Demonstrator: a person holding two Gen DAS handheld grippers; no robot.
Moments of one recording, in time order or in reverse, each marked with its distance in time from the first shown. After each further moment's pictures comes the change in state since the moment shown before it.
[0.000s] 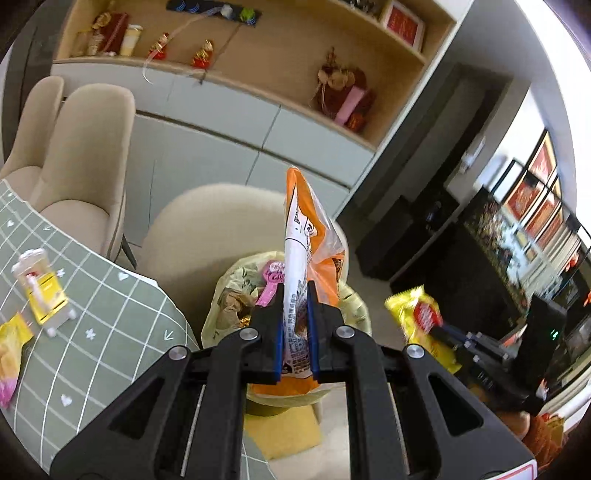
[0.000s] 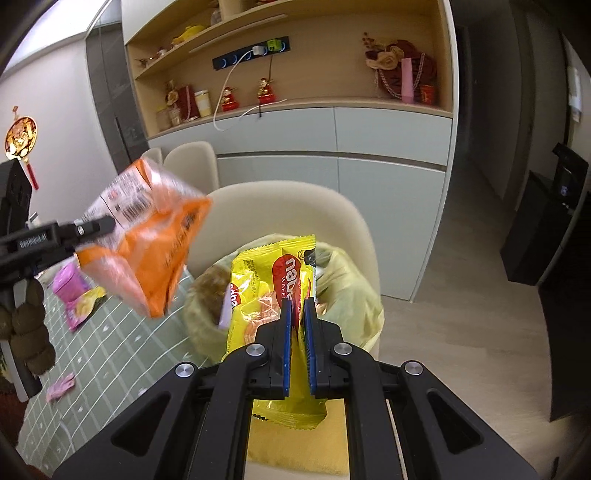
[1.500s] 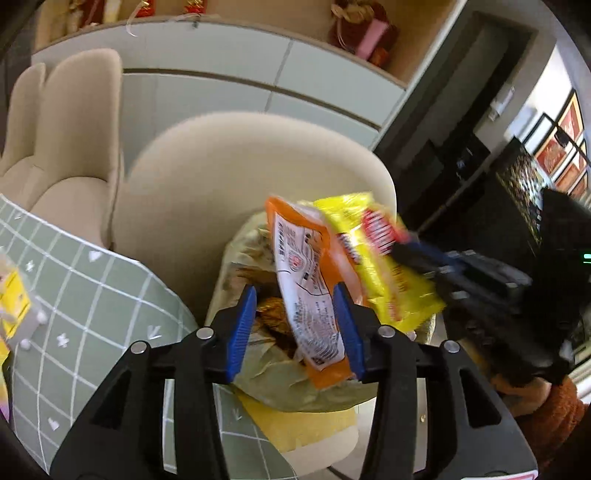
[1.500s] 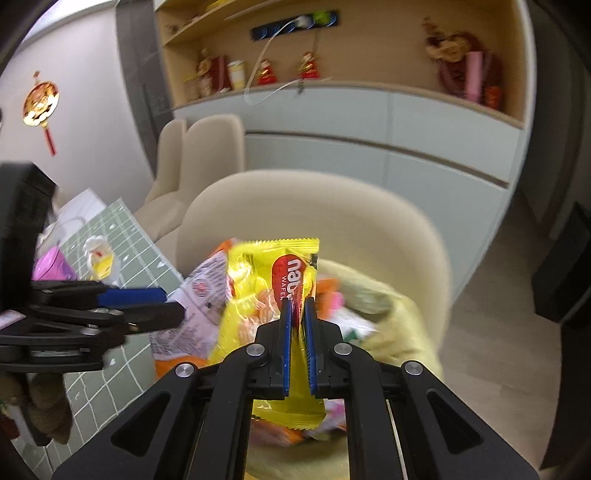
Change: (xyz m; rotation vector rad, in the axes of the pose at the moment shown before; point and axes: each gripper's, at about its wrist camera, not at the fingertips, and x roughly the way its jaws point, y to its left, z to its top) left arm 0.082 0.020 -0.012 0.037 0.184 0.101; right arm 0.139 0.043 0.040 -0.156 0.107 0.144
